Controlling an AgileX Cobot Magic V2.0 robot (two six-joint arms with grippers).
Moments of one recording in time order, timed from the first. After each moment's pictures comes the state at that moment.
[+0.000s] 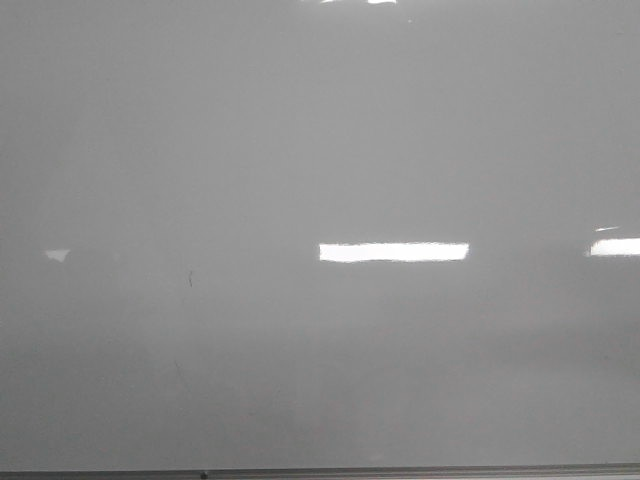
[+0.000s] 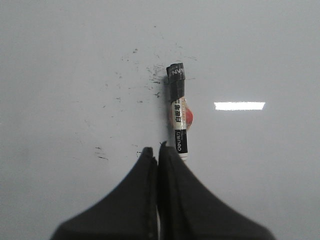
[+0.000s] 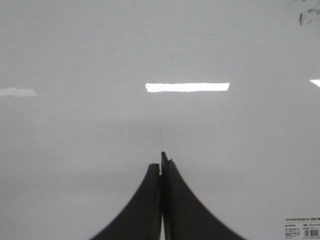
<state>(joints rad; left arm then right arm) 0.02 -0.01 0.01 0.05 0.20 -0.07 -0.03 -0.02 0.03 0.15 0.22 -0.07</state>
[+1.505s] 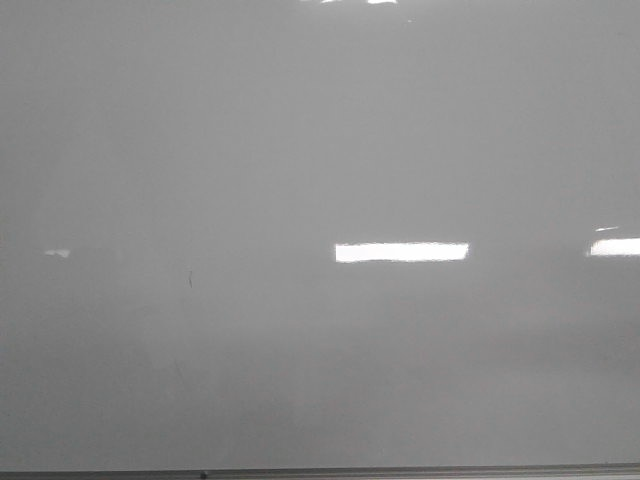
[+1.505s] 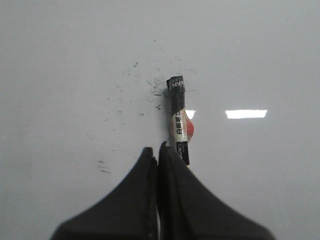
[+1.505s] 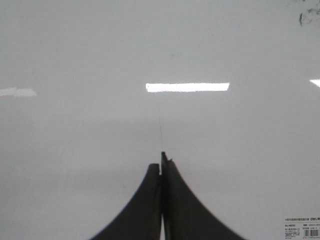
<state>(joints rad) 0.02 -0.01 0.01 0.07 0.15 -0.07 -0.03 -0.02 0.03 0.15 0.22 -0.07</state>
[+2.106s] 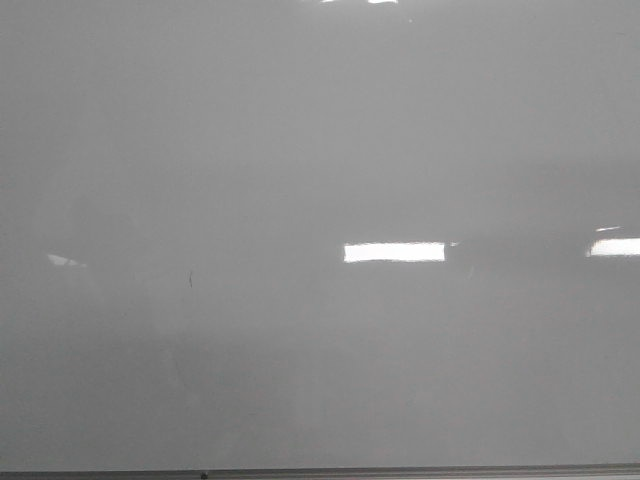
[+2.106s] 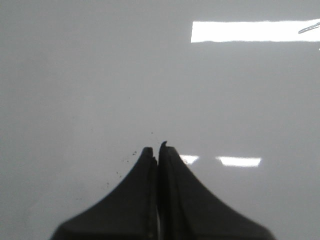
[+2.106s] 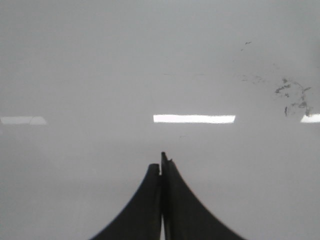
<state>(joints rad) 0.02 0.10 -0.27 0.03 0.21 -0.07 -0.03 0.08 -0.33 0.15 0.40 -0.07</state>
